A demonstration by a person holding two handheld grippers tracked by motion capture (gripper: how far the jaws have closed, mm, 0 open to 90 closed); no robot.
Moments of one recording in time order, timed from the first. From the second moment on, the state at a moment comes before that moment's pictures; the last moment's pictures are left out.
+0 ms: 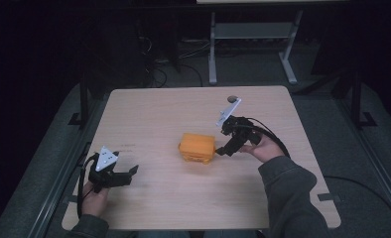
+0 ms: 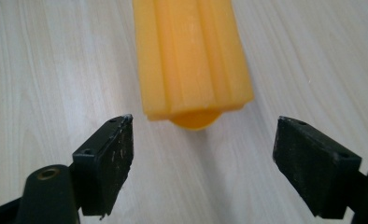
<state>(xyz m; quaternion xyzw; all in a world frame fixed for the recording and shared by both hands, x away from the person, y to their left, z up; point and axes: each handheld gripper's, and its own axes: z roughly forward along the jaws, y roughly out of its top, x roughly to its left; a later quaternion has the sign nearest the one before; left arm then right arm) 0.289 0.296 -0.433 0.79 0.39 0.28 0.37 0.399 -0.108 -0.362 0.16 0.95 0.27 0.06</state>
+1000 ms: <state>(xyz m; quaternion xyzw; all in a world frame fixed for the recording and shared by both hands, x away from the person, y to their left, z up) 0.290 0.294 -0.436 0.79 0.39 0.28 0.37 0.361 -0.180 -0.387 0.22 0.93 0.30 0.07</state>
